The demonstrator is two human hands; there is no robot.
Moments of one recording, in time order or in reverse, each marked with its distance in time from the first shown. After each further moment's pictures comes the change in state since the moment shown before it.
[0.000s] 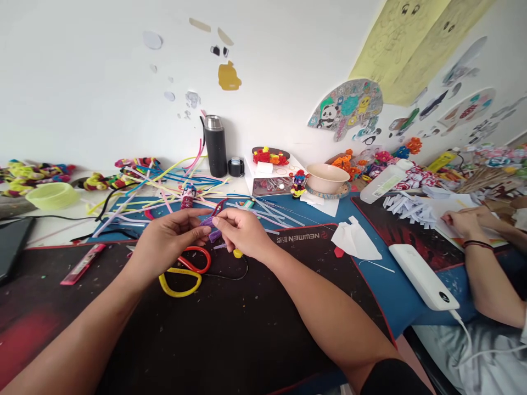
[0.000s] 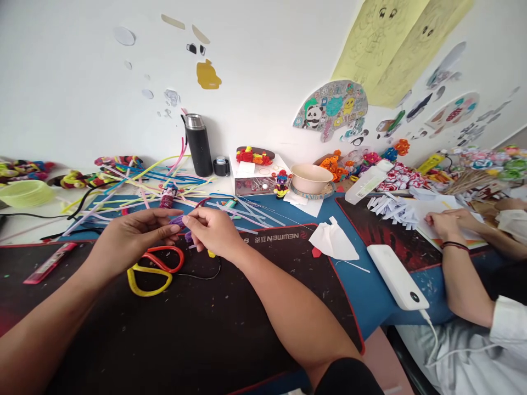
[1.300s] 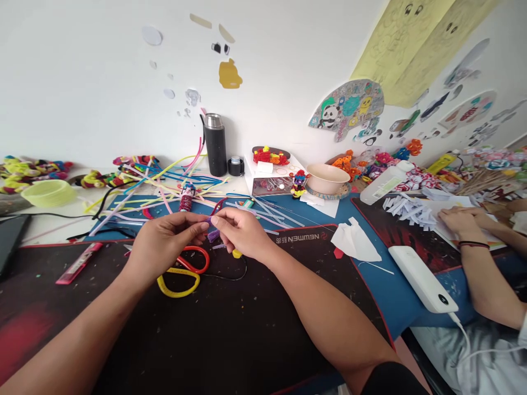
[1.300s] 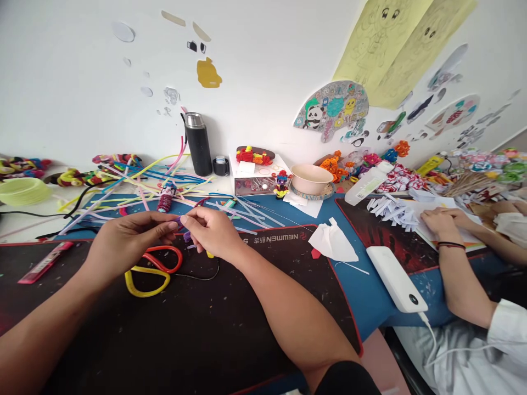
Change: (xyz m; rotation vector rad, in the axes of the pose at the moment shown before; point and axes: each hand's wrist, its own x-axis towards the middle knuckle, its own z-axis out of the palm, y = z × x) left_hand -0.003 -0.004 0.004 0.096 0.088 -0.071; right_hand -0.001 0.000 0.000 -0.010 -0.016 -0.028
